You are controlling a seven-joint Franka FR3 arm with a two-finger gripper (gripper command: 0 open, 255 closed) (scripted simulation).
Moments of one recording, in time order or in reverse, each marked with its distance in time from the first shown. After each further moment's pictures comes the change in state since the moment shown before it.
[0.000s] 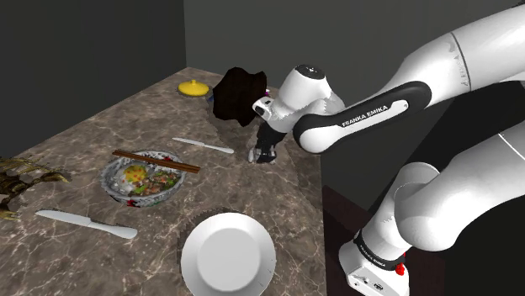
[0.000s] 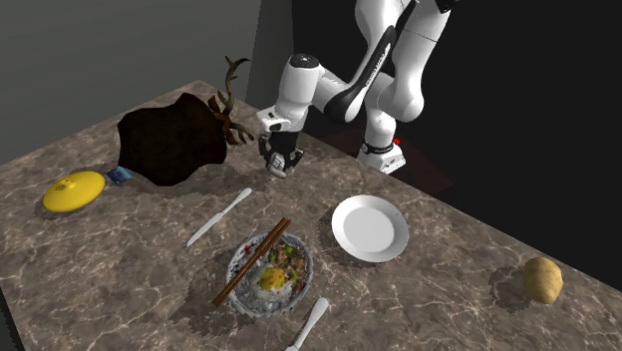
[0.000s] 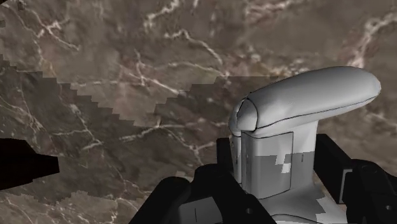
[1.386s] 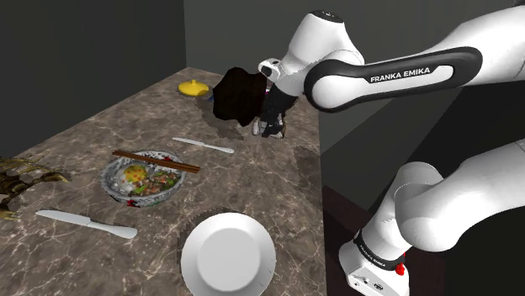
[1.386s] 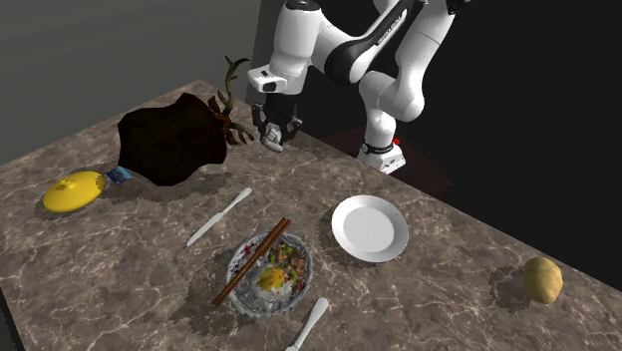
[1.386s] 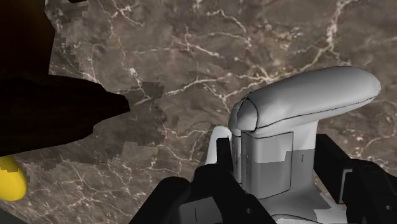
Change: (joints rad) arm 0.029 -0.156 -0.007 0.175 0.049 -0.331 -0.051
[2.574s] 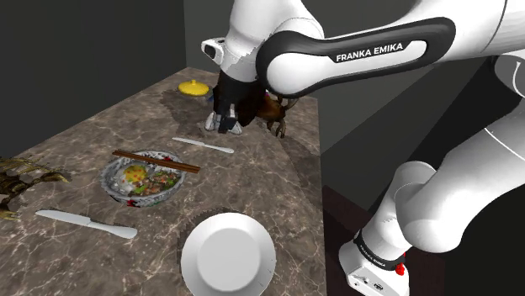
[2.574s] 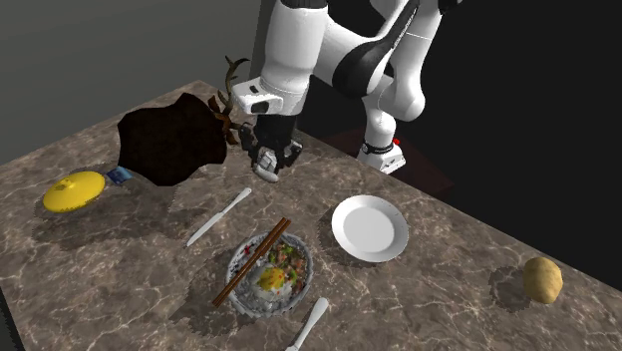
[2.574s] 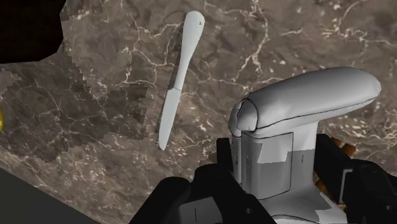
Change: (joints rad) arm 0.058 0.263 0.186 0.346 -0.004 -0.111 0.232
